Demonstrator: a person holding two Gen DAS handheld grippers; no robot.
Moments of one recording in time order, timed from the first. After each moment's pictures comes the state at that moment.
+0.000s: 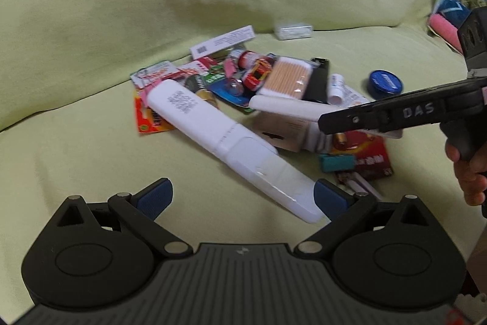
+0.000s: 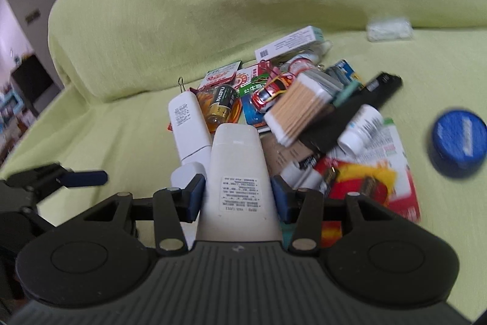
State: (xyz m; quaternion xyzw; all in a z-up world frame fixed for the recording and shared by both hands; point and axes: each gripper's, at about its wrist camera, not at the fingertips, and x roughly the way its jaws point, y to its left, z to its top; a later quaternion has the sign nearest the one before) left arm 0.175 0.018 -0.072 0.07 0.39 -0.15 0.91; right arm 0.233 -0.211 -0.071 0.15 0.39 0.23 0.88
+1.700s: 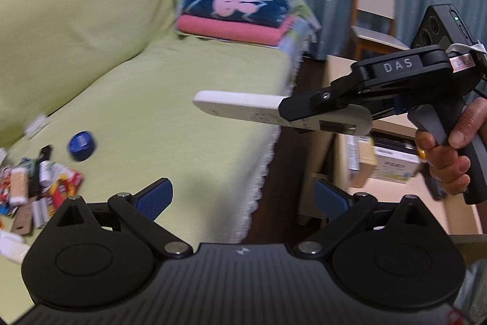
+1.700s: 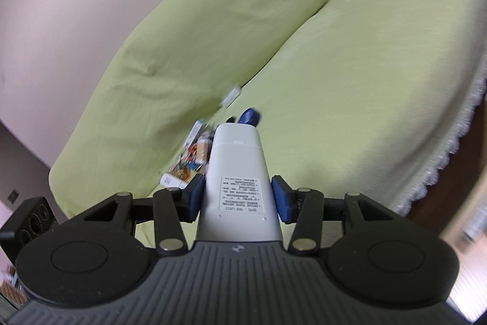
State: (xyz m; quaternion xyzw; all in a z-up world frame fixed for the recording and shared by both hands) left arm -0.078 -0.206 0.031 0.18 0.29 -0.52 0.78; right arm -0.162 -0.396 0.024 0.39 0.25 0.00 0.89
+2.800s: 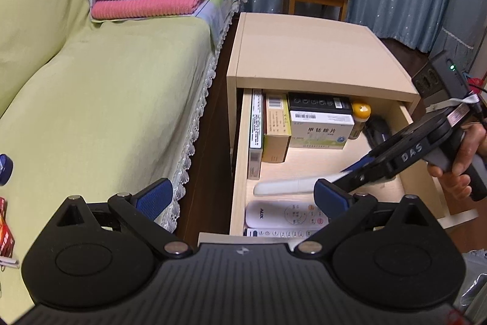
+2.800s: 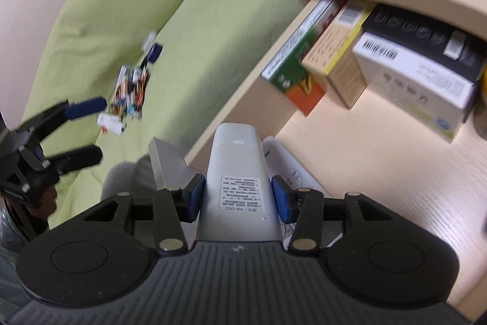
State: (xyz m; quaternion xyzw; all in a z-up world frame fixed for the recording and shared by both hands) left arm -0.172 -0.305 -0.005 0.26 0.32 -0.58 0.70; right arm -0.338 -0.453 -0.083 0.41 0.38 -0.04 0.83
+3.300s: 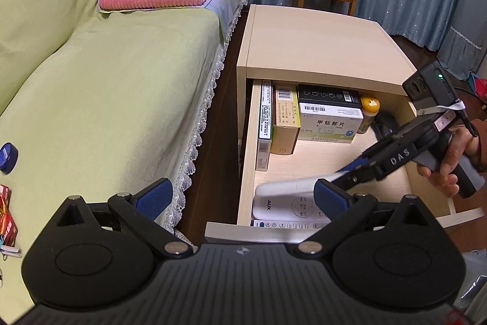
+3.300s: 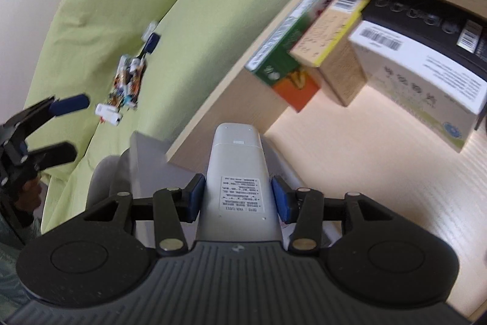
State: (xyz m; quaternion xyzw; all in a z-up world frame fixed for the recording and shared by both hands) left arm -0.167 -0.300 -0.008 0.26 0.33 -0.56 0.71; right arm -0.332 -0.467 -0.109 0.41 0.38 -0.03 0.83
